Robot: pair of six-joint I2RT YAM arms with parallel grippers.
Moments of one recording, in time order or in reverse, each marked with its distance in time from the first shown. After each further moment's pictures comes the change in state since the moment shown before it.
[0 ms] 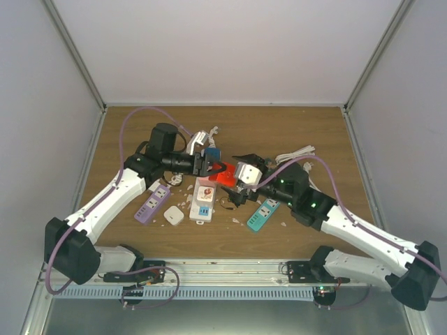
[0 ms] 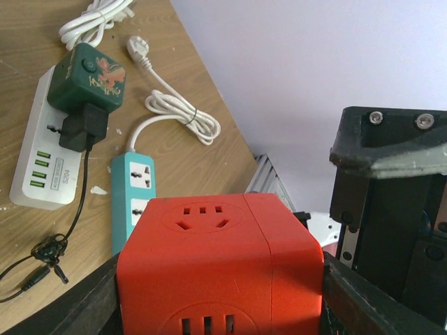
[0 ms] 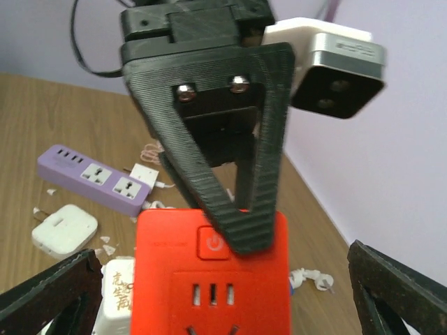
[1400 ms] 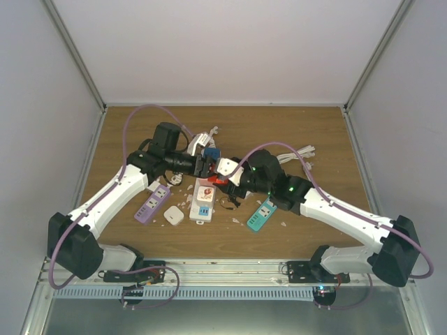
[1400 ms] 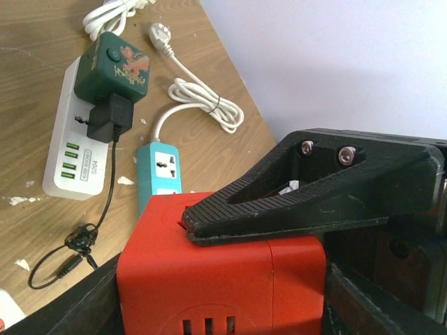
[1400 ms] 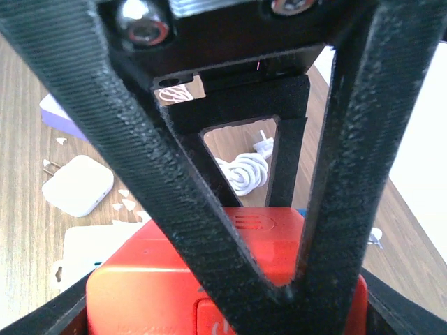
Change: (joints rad) left arm 0.000 0.042 0.042 -0.112 -0.032 0.128; right arm 0.032 0.262 0.192 -0.209 0.055 0.014
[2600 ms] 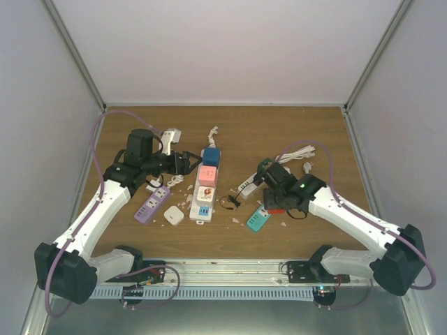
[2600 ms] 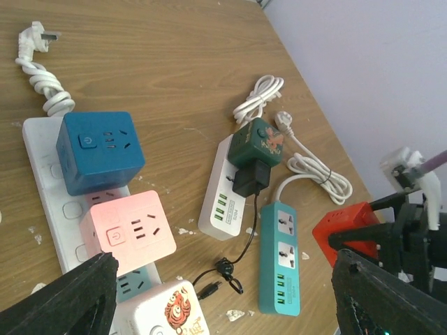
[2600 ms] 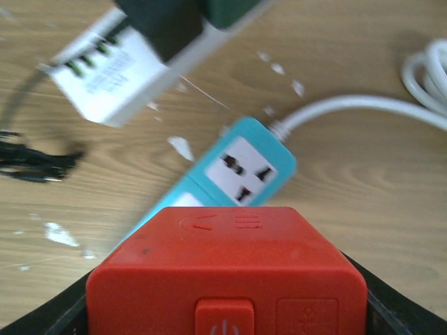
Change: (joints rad) left arm 0.171 -0.195 -0.147 0.051 -0.273 0.075; right arm -0.138 -0.074 -0.042 -0.752 0.356 1.097
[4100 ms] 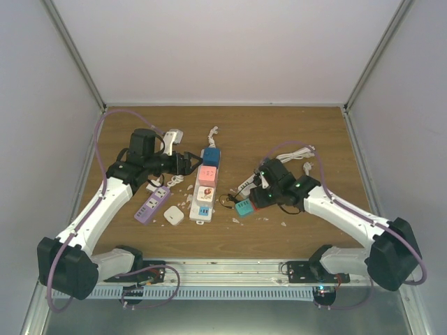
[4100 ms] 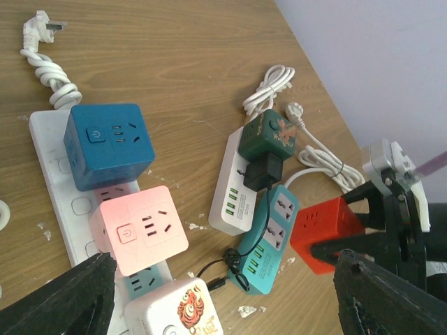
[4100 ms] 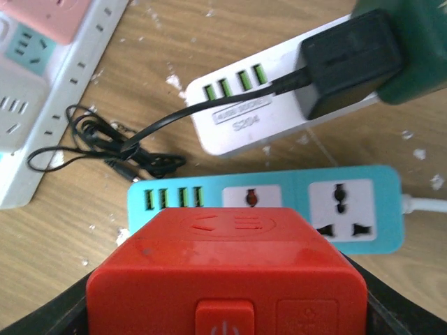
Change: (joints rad) left arm -0.001 0.034 0.003 -0.006 -0.011 0.037; right arm -0.029 0.069 -0.087 0.282 -0.214 -0.253
